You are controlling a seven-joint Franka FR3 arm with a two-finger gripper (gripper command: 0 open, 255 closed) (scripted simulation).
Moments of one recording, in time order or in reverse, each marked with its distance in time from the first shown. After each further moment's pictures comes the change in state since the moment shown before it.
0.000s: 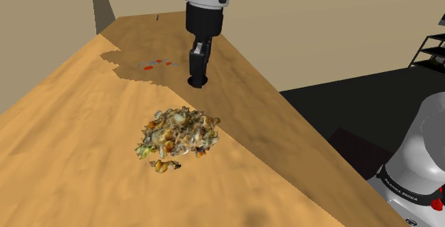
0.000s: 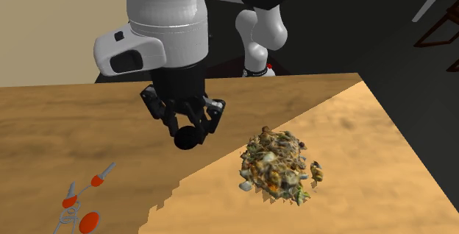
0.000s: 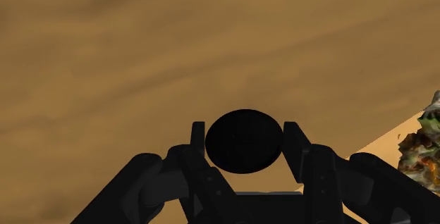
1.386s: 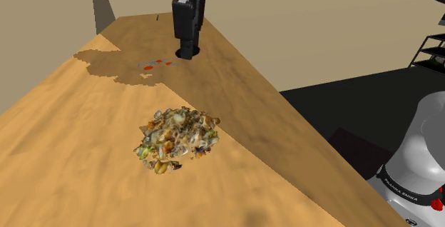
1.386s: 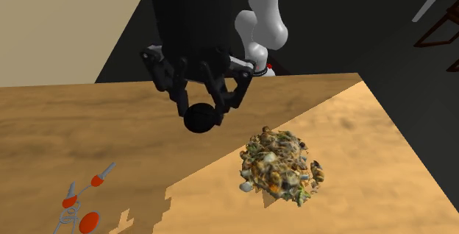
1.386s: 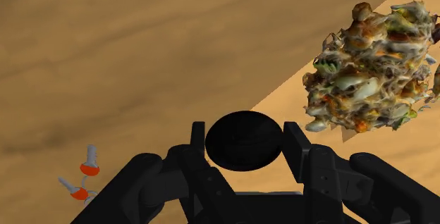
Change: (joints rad) arm 0.060 0.082 0.046 0.324 -0.060 -0.253 0.101
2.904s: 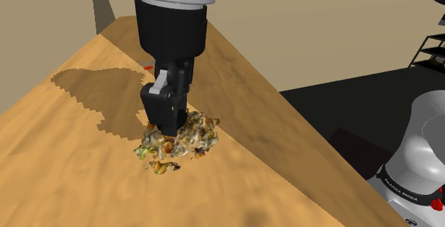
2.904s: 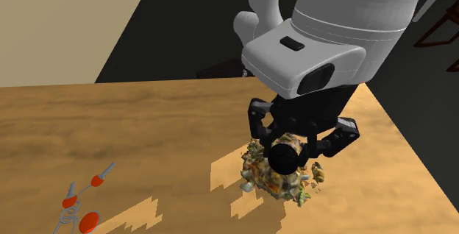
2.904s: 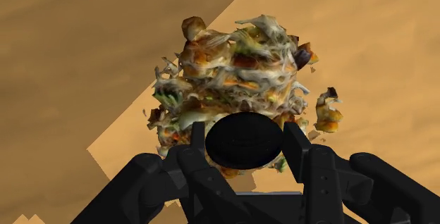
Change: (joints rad) arm 0.140 0.002 0.102 -0.169 -0.056 0.159 0.255
